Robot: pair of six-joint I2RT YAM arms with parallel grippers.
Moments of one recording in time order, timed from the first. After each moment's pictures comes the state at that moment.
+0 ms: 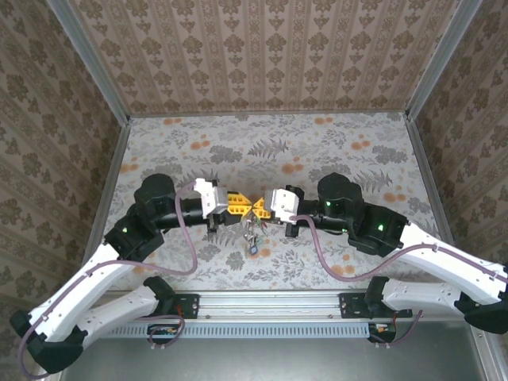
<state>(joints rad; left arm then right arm) -0.81 0.82 0.97 -0.32 0.62 0.26 1.01 1.04 1.14 -0.37 -0.18 -0.45</state>
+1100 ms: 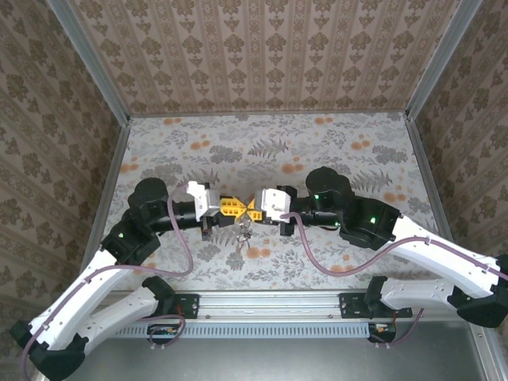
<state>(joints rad) -0.73 0.74 0.86 -0.20 0.77 0.17 1.01 1.09 1.20 -0.42 -0.26 -0.49</state>
